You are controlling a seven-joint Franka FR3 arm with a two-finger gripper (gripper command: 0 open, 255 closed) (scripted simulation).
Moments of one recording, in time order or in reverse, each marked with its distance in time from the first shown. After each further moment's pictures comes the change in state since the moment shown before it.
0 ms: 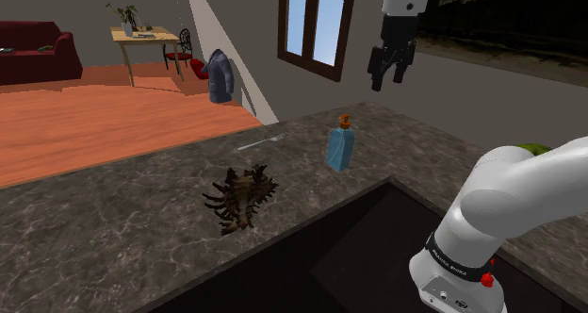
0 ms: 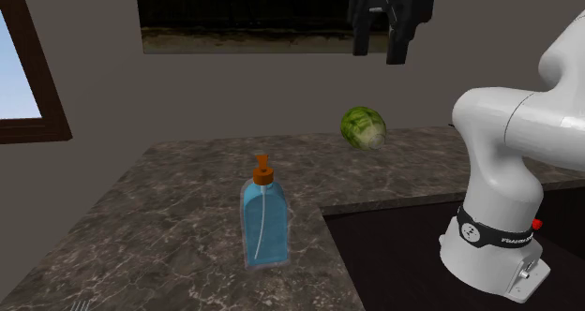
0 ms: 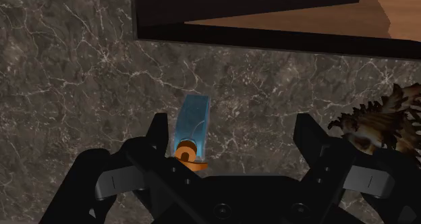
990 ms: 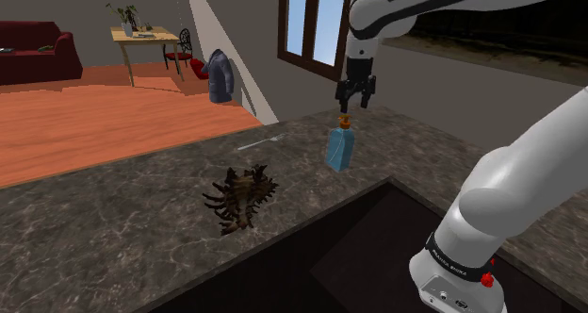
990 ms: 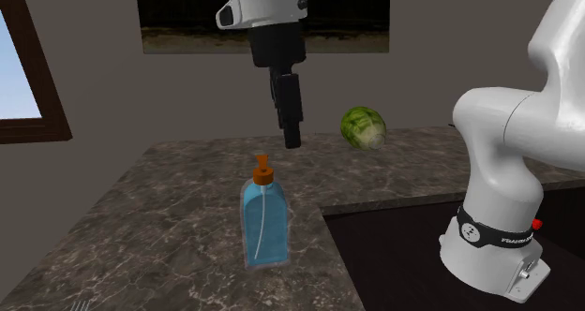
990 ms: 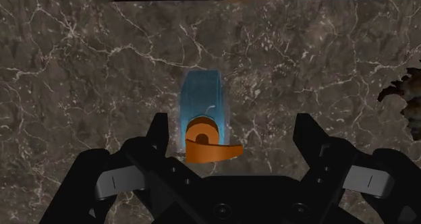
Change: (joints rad) arm -0.024 0.424 -0.133 0.040 0.042 0.309 -0.055
